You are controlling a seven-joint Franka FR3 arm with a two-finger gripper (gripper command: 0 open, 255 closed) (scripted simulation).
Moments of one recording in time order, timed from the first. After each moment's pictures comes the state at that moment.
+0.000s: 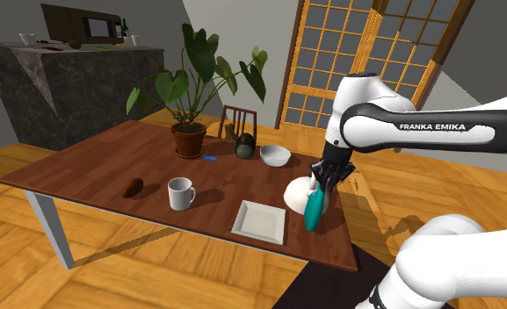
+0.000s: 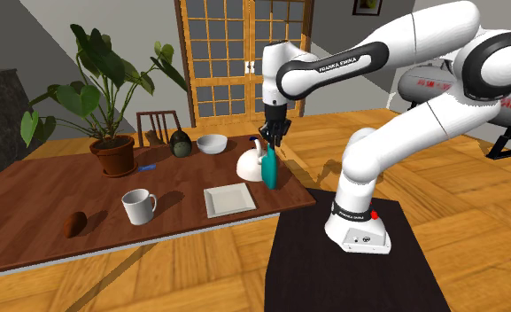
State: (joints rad) arm -0.25 -0.85 0.08 -2.75 -0.06 1.92 0.53
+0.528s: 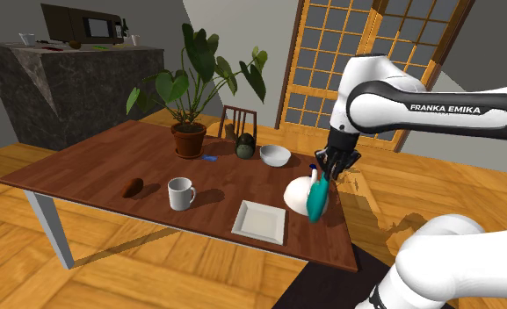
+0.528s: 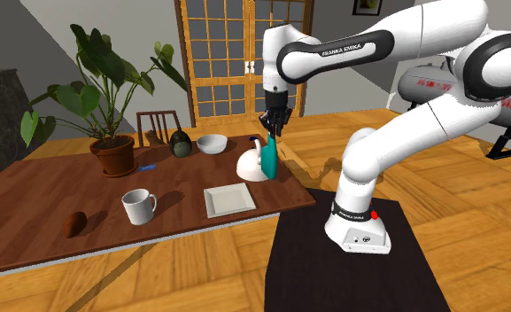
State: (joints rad) arm -0.26 -0.87 0.07 -2.65 -0.06 1.81 0.51
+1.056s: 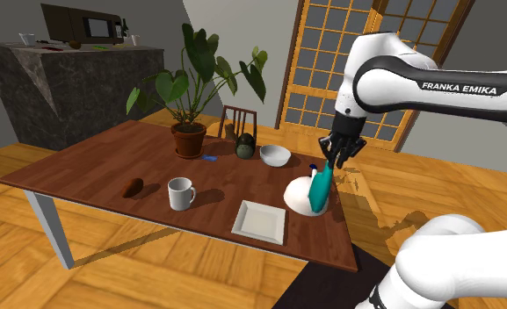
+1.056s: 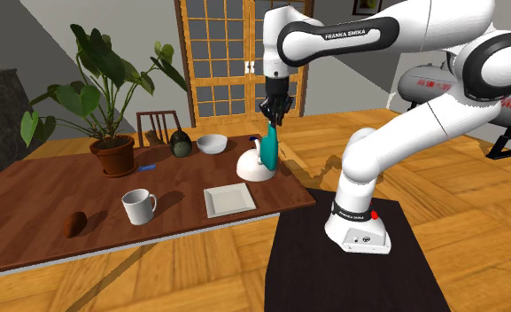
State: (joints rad) arm -0.26 -0.86 0.07 -2.54 -0.06 1.70 0.51
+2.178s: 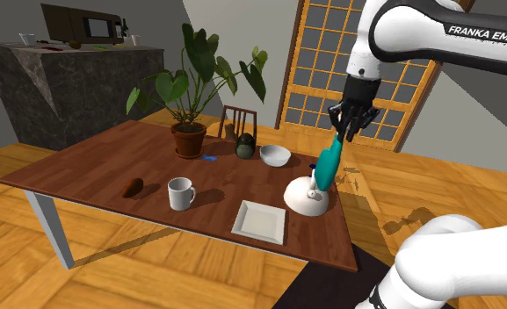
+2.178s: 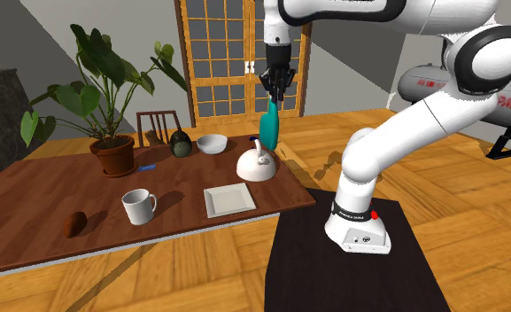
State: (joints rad) arm -0.27 -0.80 0.07 -2.28 -0.07 1.50 0.48
